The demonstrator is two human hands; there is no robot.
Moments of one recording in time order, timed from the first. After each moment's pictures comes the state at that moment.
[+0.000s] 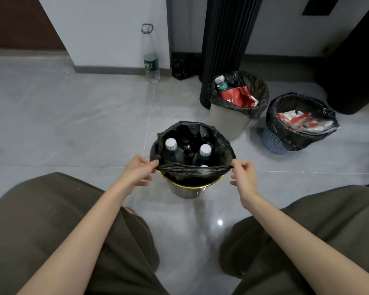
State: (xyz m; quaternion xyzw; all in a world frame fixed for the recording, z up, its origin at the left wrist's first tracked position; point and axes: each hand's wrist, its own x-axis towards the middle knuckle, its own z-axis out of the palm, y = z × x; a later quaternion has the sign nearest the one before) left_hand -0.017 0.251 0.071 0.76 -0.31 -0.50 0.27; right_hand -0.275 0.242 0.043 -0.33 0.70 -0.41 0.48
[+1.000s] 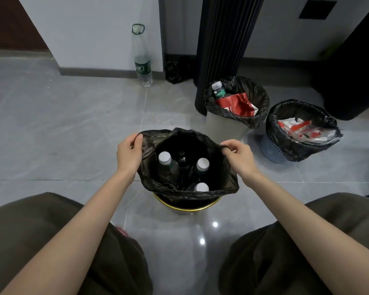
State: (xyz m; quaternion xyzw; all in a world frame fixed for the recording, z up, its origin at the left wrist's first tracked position) left_hand -0.008 0.153 0.039 0.71 -0.40 -0.33 0.48; right_hand -0.269 0.143 0.062 -0.52 0.66 -0.35 0.41
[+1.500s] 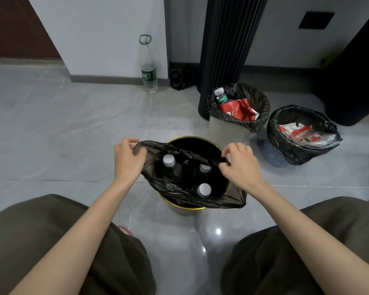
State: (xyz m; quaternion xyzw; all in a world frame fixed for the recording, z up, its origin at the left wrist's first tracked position) left_hand 0.001 0.186 0.059 0.76 -0.43 -0.26 0.41; right_hand -0.267 0.173 0.077 -0.72 0.67 -0.10 0.14
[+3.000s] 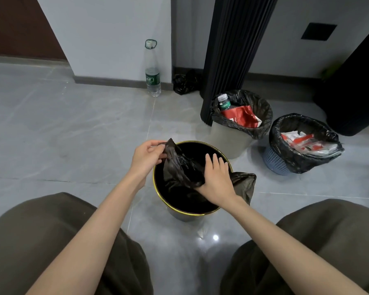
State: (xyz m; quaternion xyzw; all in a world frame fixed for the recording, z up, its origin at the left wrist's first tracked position) left_hand -0.027 0.175 0.082 0.65 -0.34 -0.48 0.47; right_hand -0.216 0.179 0.032 -0.76 0.63 -0.01 0.17
